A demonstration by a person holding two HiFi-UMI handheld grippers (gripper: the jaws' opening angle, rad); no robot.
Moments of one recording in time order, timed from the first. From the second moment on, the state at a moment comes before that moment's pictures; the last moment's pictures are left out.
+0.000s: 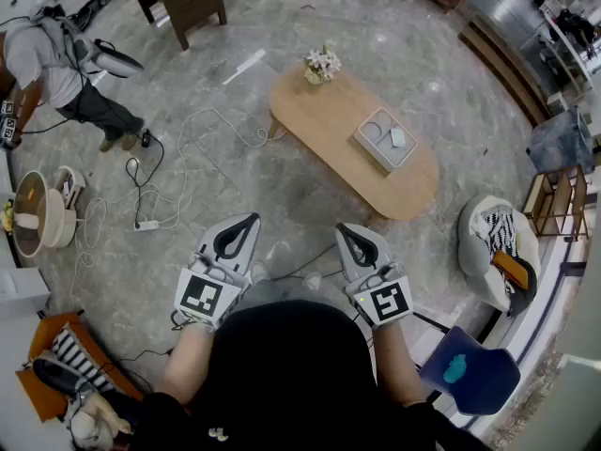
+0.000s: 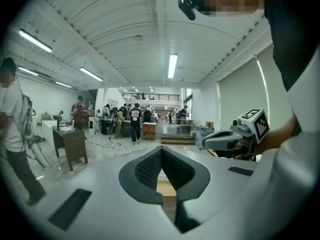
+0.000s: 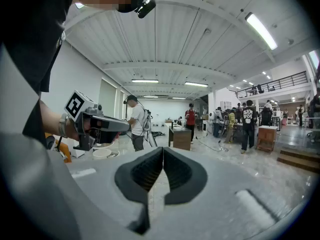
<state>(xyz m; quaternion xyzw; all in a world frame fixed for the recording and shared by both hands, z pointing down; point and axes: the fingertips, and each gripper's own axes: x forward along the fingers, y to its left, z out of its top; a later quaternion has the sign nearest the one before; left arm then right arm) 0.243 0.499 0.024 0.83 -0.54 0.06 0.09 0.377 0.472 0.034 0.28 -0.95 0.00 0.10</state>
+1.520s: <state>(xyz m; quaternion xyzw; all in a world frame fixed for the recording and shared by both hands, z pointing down) 0.122 0.289 0.091 0.82 -0.54 0.12 0.09 0.296 0.242 0.085 0.30 -0.95 0.06 0.10</state>
